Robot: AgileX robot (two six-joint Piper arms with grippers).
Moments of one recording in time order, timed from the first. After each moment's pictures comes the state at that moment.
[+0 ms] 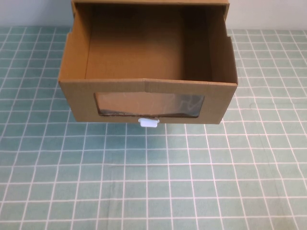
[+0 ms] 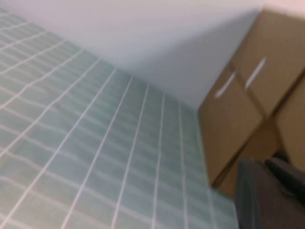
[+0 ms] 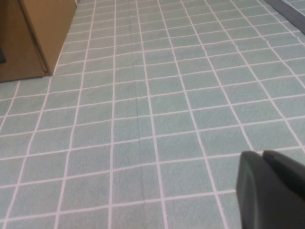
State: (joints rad) right arm -0.03 -0.01 0.03 0.07 0.35 0.01; left arm 0.05 -0.01 0.03 -0.39 0.11 -0.10
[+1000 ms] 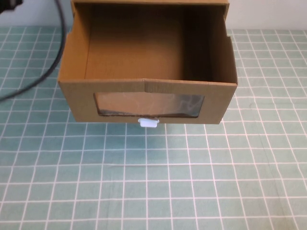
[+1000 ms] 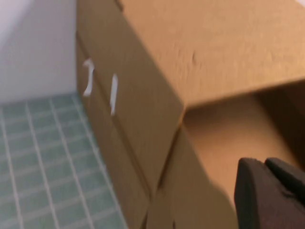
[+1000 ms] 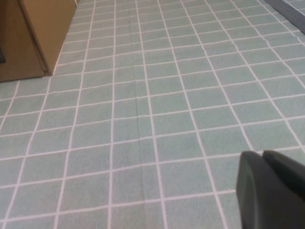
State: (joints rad) right arm -0.03 -0.01 0.03 0.07 0.35 0.01; left arm 0.00 1.26 -1.32 -0.76 0.75 0.70
